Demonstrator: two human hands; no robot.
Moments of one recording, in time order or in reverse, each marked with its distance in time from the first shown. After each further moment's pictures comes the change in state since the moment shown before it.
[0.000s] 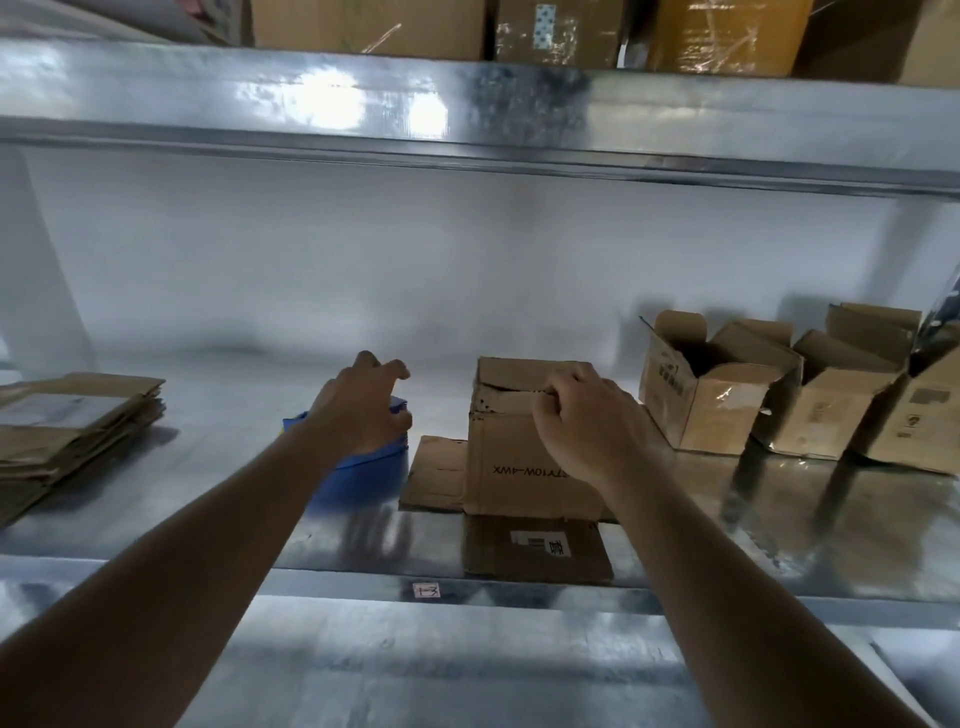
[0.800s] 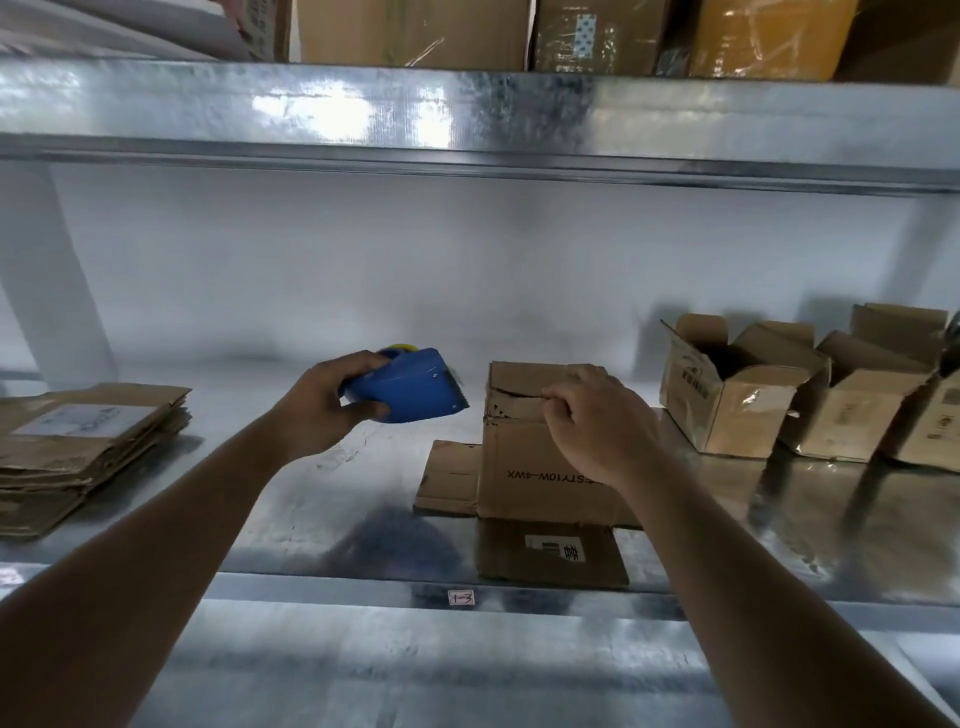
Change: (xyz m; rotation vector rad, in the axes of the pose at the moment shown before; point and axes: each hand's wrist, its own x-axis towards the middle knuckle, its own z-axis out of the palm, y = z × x) left_hand -0.021 -0.066 -0.031 -0.608 0.094 0.259; right_hand 0.008 -0.018 0.006 0.024 0.015 -0.087
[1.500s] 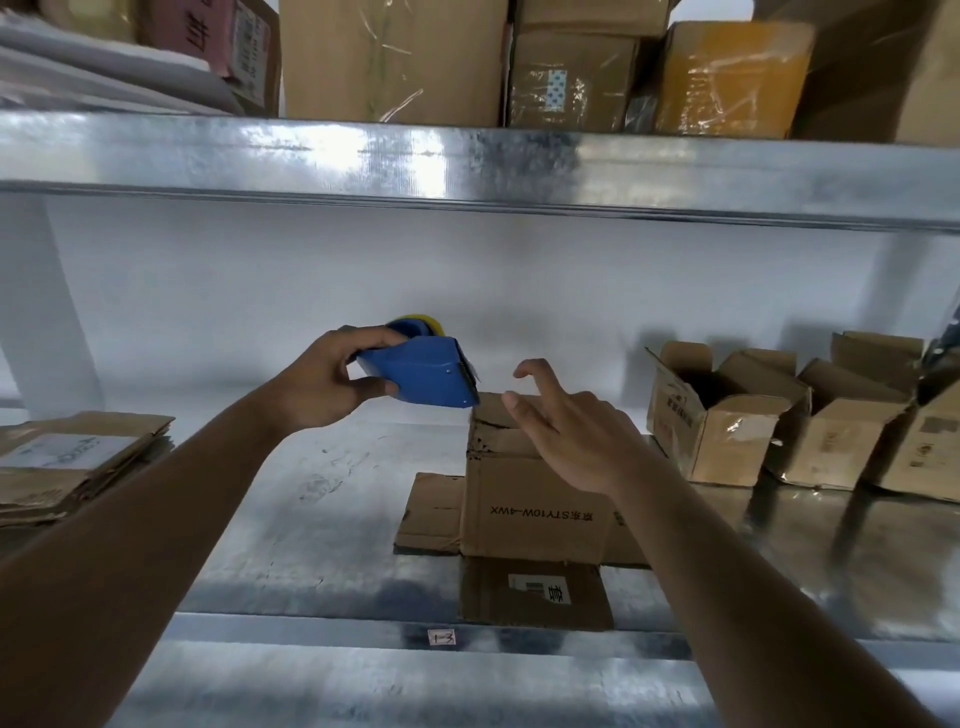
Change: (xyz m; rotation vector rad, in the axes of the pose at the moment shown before) left_hand 0.052 0.032 -0.016 -0.005 -0.034 0.210; right_hand 0.013 -0.007 -0.030 0.113 -0.116 -0.111
